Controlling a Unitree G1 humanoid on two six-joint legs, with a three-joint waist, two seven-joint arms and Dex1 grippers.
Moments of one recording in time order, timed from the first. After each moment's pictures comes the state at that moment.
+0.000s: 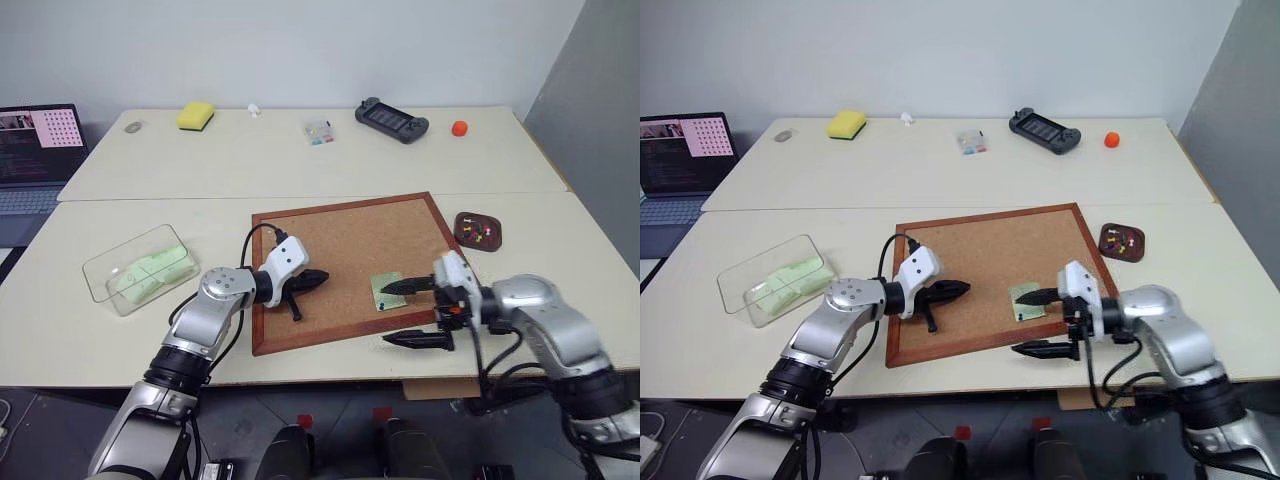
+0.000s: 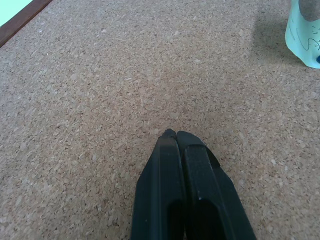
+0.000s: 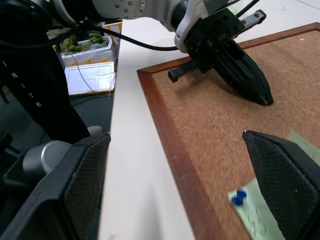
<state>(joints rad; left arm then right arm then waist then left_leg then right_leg) -0.48 0.48 -0.23 0.20 -0.11 0.28 -0.91 -0.39 -0.57 0.22 -0.05 0.37 0.33 1.26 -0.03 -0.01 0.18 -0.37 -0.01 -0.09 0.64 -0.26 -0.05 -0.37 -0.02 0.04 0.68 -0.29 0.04</state>
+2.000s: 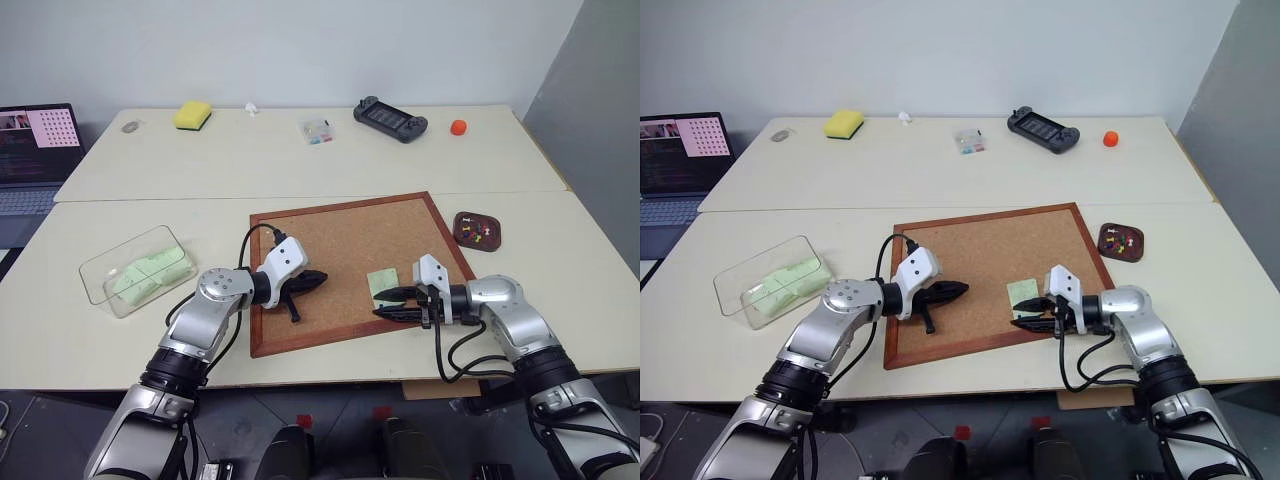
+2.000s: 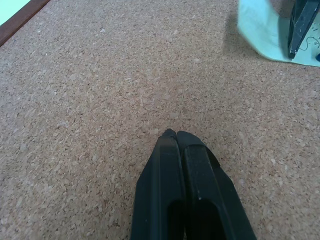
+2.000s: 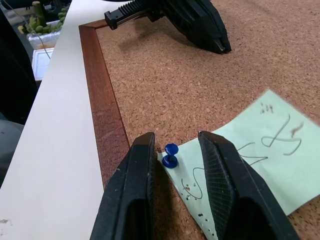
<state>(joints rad) -0.46 0.50 -0.23 0.17 -0.11 0.29 -0.91 -0.48 -0.47 0.23 0.34 0.21 0.06 1.27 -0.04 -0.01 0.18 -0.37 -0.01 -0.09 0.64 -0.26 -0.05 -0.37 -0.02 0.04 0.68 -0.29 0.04</state>
